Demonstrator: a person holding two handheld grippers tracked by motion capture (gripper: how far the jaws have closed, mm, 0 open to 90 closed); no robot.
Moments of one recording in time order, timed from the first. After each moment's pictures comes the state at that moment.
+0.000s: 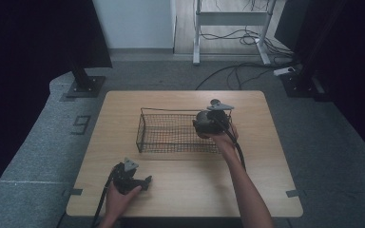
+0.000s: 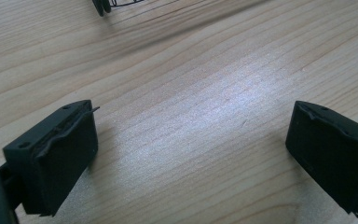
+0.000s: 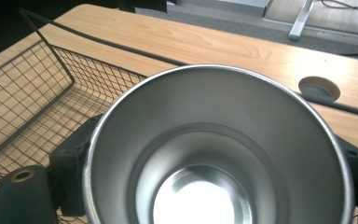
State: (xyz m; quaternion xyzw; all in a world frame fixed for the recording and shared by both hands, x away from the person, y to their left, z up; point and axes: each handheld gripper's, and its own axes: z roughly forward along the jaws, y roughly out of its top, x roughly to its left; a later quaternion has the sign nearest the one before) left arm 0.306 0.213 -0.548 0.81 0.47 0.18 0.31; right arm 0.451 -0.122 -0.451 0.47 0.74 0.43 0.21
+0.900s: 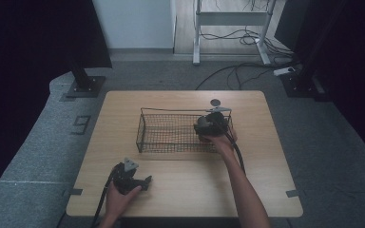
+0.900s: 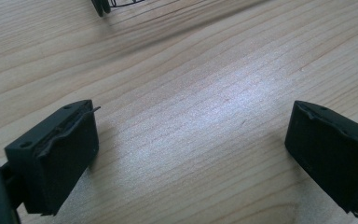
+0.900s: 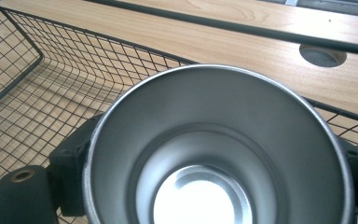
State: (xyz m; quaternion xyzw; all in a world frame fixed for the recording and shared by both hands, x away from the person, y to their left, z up) left arm 0.306 0.213 -0.548 0.81 0.47 0.18 0.31; right arm 0.463 -0.121 -0.478 0.50 0.75 0.39 0.19
